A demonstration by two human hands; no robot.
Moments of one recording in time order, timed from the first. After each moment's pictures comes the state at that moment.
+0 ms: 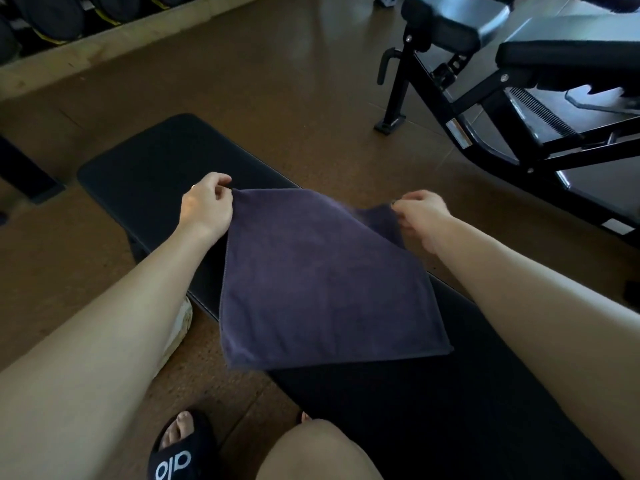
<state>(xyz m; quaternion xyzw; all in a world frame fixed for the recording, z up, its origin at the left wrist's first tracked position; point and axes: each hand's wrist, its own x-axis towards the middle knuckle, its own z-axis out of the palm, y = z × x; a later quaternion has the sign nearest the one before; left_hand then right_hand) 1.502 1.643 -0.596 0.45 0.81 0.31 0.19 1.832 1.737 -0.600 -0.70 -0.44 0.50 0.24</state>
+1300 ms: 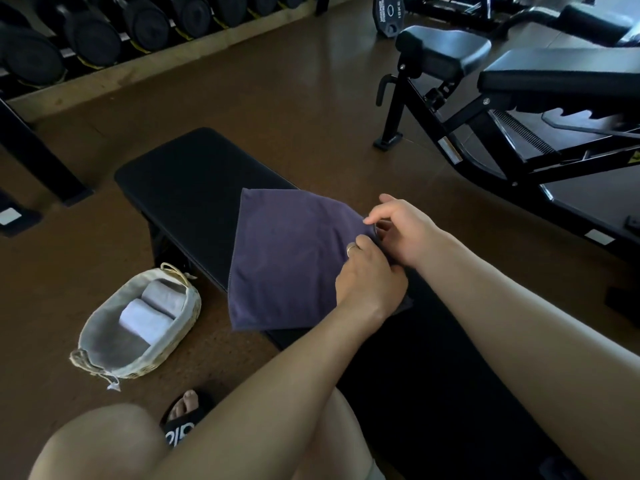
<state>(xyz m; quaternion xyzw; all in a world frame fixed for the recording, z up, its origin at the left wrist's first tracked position) 1.766 1.546 -0.535 0.51 0.76 0.22 0.32 1.829 1.640 -0.520 -0.54 -0.25 0.74 0.32</state>
